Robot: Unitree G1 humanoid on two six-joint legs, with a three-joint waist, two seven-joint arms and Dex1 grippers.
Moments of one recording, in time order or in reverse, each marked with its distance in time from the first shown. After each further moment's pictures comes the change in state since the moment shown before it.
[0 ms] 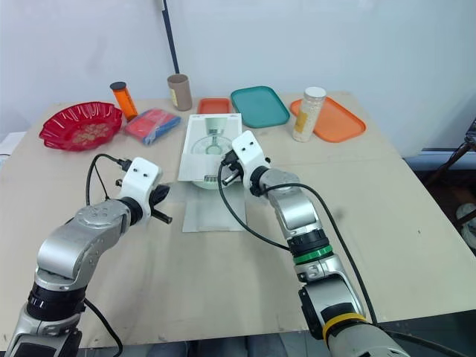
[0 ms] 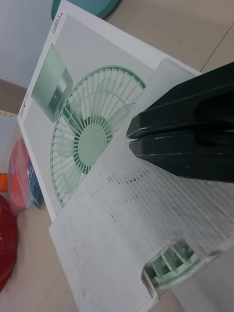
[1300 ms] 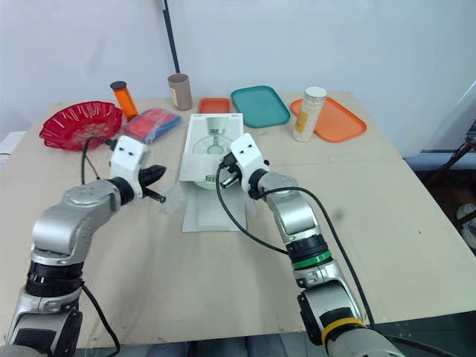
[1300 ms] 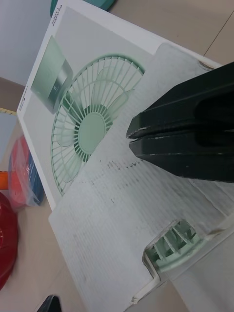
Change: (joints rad) left arm -0.080 0.029 0.127 0.132 -0.040 -0.120 -0.134; right arm 0.026 0.021 0.000 -0.041 -0.008 0.033 -0.014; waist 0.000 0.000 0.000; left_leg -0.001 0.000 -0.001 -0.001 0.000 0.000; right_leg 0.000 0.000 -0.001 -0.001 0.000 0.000
